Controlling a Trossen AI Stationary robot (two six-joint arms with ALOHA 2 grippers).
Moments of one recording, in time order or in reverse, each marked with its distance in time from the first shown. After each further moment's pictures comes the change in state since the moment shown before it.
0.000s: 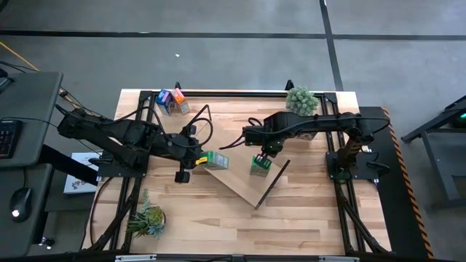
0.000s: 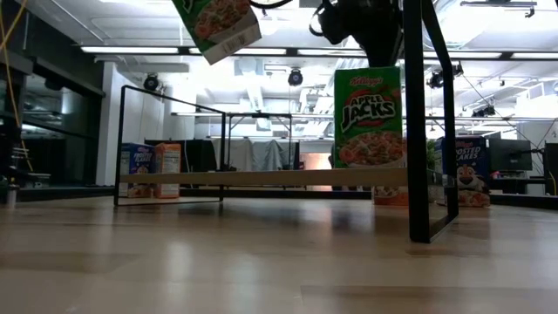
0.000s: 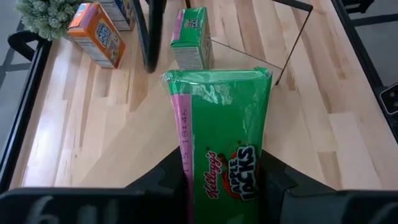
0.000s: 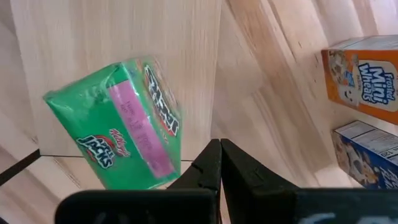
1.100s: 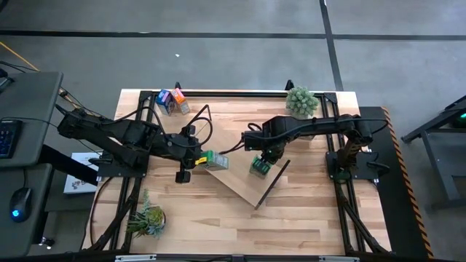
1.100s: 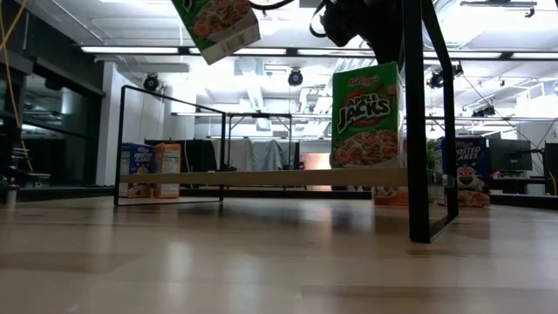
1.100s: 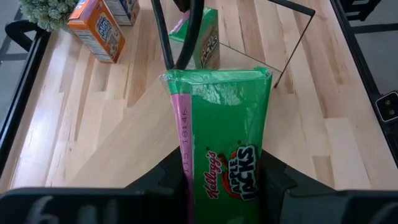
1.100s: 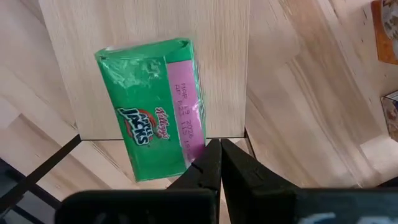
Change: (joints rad) left arm -0.001 0.000 0.000 -0.001 0.000 -0.050; right arm 0.027 0.013 0.000 -0.011 -0.117 0.140
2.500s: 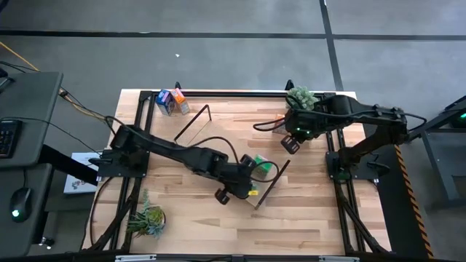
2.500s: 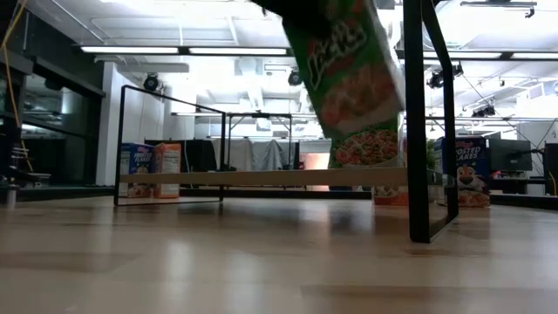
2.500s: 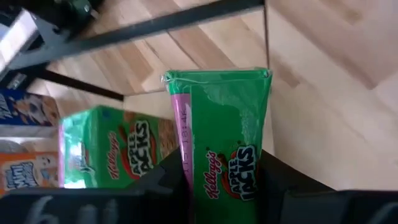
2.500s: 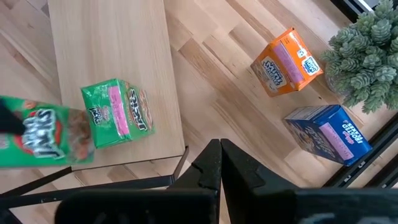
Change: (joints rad) left arm 0.004 0.665 0.387 0.129 0.122 0.642; right arm -0.001 -0.391 0.000 -0.109 0.298 0.078
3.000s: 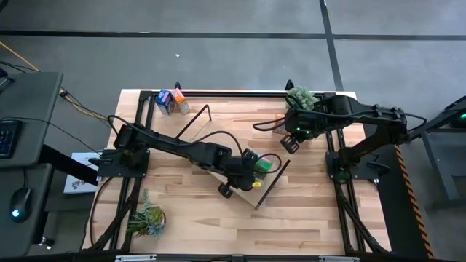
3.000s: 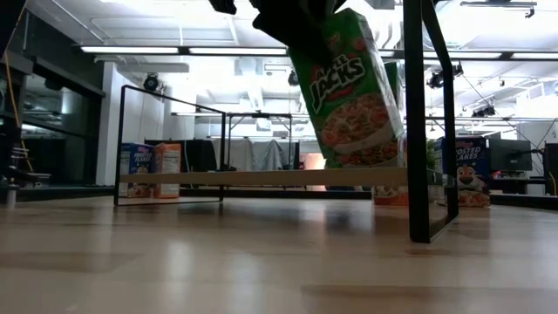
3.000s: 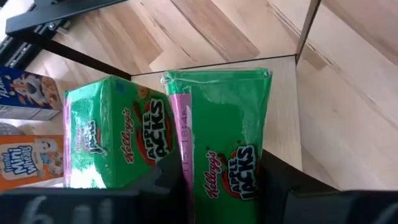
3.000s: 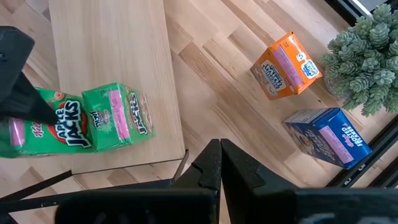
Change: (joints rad) left arm 0.051 0.022 0.000 0.003 0.017 0.015; right arm 0.000 0.000 0.000 0.008 0.011 0.000
